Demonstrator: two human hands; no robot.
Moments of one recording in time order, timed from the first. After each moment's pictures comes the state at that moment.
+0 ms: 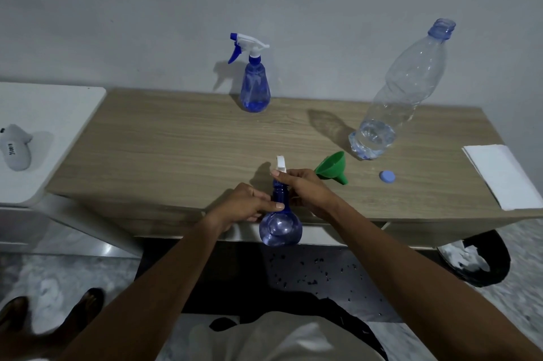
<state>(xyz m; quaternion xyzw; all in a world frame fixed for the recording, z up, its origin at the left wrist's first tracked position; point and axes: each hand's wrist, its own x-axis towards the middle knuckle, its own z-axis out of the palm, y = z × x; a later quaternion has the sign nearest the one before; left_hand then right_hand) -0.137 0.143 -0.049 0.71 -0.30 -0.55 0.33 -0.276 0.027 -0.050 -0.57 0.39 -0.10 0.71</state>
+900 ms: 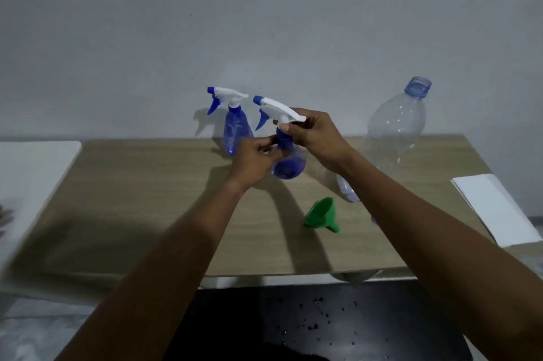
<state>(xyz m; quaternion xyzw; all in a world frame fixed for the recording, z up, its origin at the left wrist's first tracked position) -0.101 -0.017 0.040 0.66 -0.44 -0.34 0.51 -0.235 -0.118 0.076 -0.69 0.27 -0.30 0.60</state>
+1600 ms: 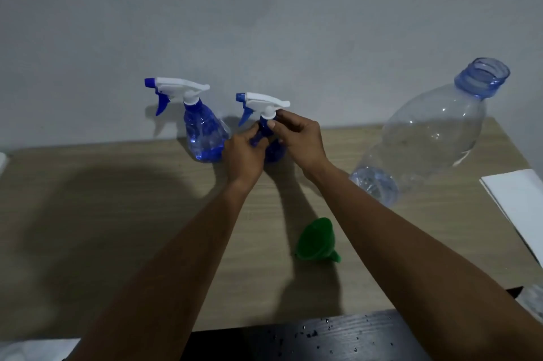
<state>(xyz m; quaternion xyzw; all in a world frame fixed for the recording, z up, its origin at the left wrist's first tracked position) -0.093 -0.129 -0.044 0.78 -0.40 -0.20 0.44 -0.198 -0.209 -0.042 -0.58 0.39 -0.37 0.61</state>
